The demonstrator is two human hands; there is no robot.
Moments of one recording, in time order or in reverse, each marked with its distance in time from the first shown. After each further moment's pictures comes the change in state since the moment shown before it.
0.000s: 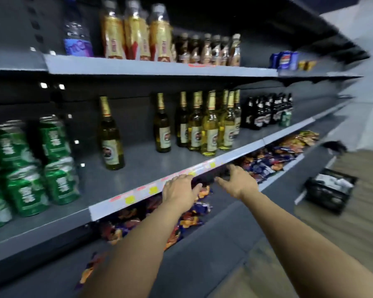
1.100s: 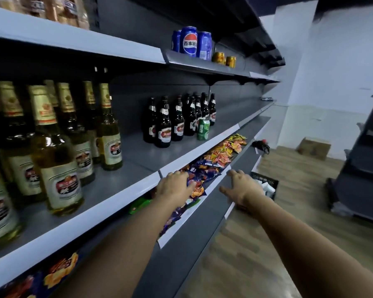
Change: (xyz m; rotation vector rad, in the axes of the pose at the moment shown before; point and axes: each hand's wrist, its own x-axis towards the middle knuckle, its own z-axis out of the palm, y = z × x) left_hand 0.437 0.375 0.215 -0.052 -0.122 0.259; right_hand 0.336 0.444 -0.116 -0.320 -0.001 0.249
